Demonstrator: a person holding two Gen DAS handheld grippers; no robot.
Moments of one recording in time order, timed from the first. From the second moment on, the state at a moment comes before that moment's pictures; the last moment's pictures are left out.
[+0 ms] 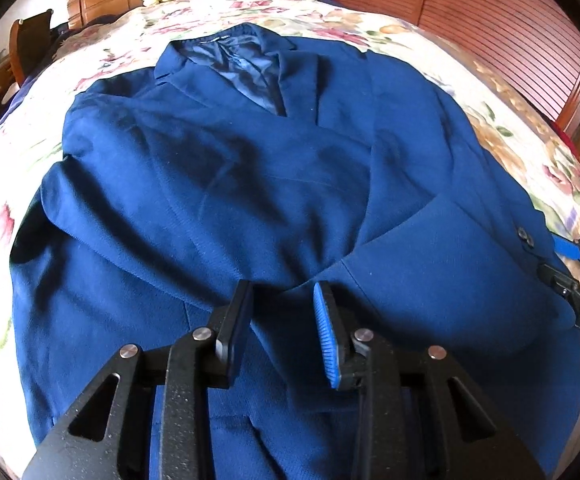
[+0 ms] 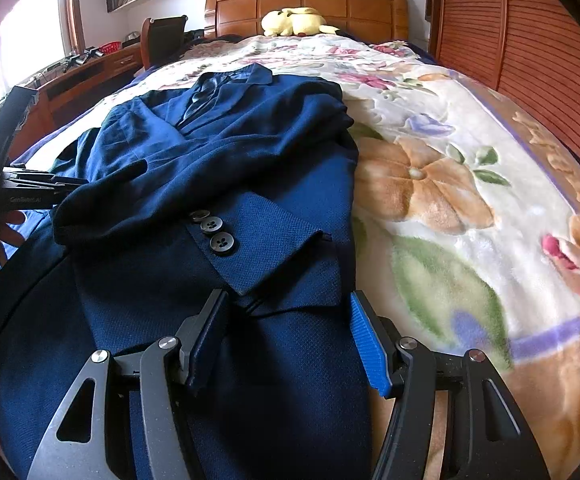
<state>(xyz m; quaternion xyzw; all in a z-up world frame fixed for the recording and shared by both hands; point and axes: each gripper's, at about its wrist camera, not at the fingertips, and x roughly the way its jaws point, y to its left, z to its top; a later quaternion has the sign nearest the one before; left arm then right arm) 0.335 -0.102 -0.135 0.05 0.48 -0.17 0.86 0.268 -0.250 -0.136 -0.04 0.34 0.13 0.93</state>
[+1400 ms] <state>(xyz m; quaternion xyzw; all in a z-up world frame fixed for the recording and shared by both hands) 0.192 -0.063 -0.102 0.07 0.40 -0.26 0.87 0.269 -0.250 -0.137 -0.04 0.34 0.12 0.93</state>
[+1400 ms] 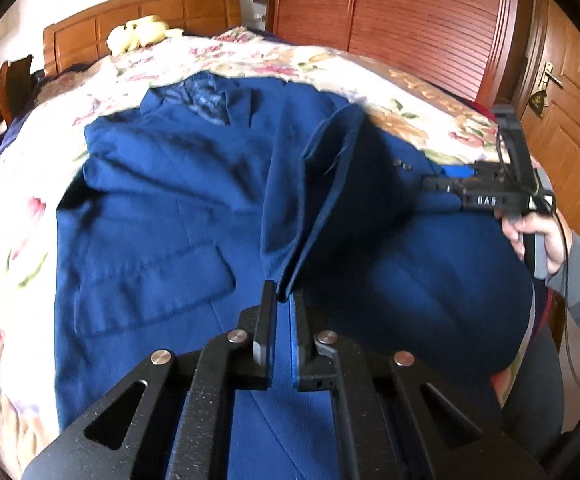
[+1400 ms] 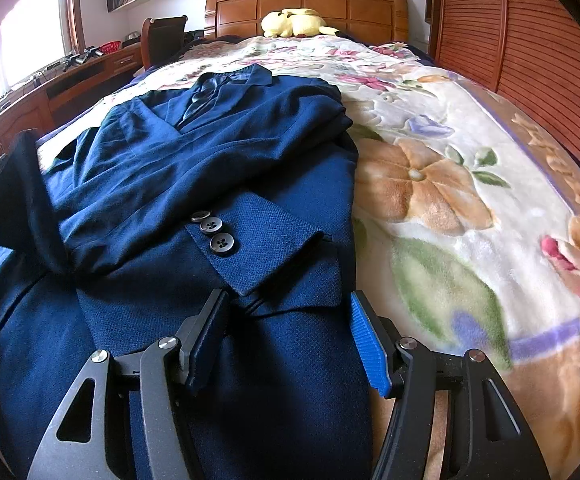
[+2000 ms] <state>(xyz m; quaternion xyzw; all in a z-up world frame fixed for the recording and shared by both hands) 0.148 -0.006 -0.097 0.06 0.41 -0.21 0.89 0.270 -0.250 -0.137 -0.04 0.34 0.12 0.93</state>
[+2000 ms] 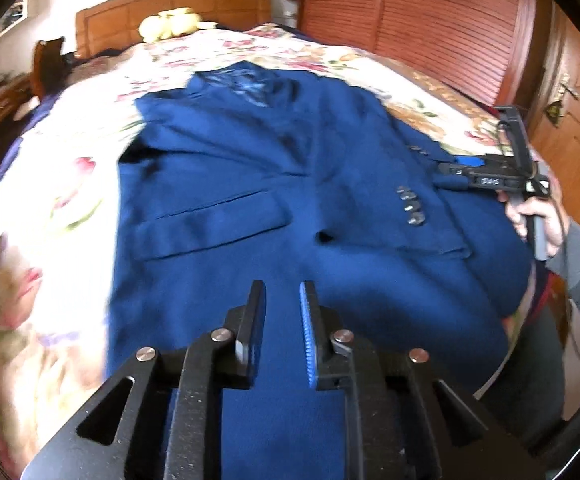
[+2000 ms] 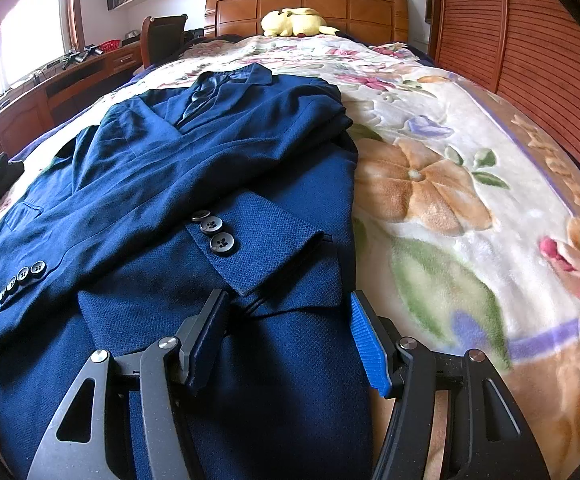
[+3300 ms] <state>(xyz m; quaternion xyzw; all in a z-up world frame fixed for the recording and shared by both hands) 0.145 0.091 -0.135 0.01 0.46 -0.07 0.88 0.270 -0.250 -0.137 -0.05 0.34 0.12 0.93</state>
